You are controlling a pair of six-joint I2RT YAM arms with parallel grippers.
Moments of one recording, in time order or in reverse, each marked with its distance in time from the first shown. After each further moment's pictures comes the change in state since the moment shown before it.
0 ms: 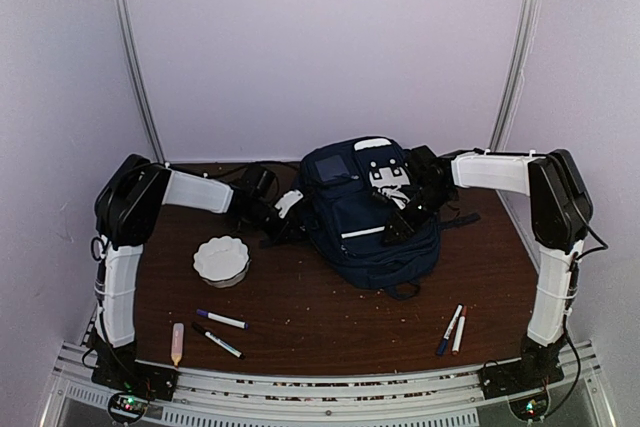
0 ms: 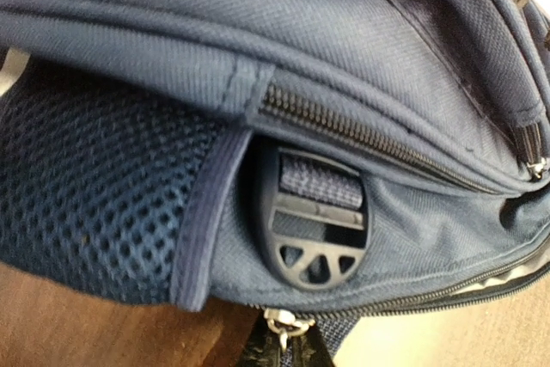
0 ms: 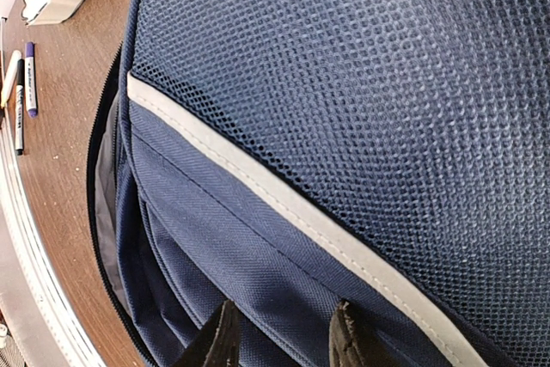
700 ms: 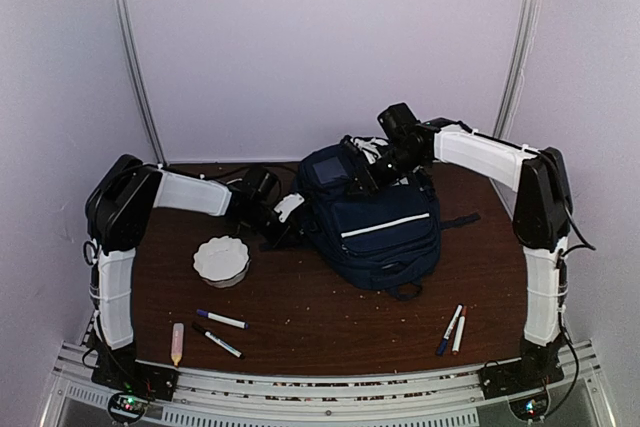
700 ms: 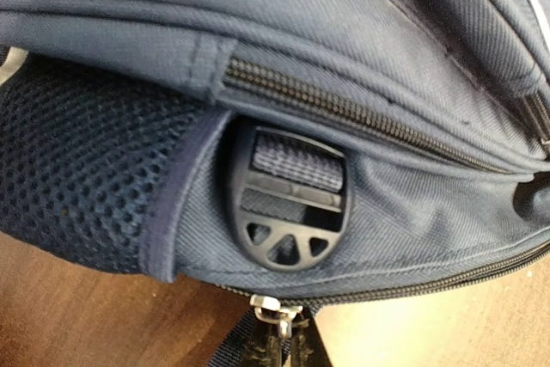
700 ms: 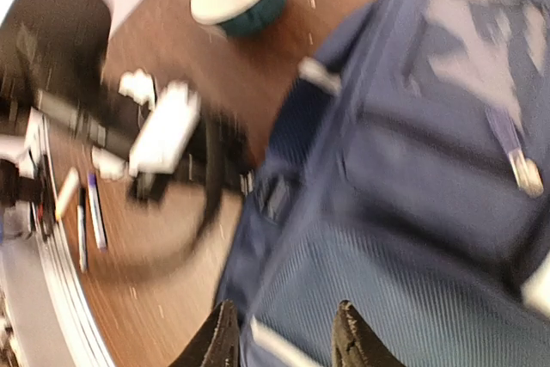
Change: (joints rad) left arm -0.047 -0.085 -0.071 -0.038 -0.115 -0.031; right arm 0.096 0.103 0.400 0.032 -0.032 0.211
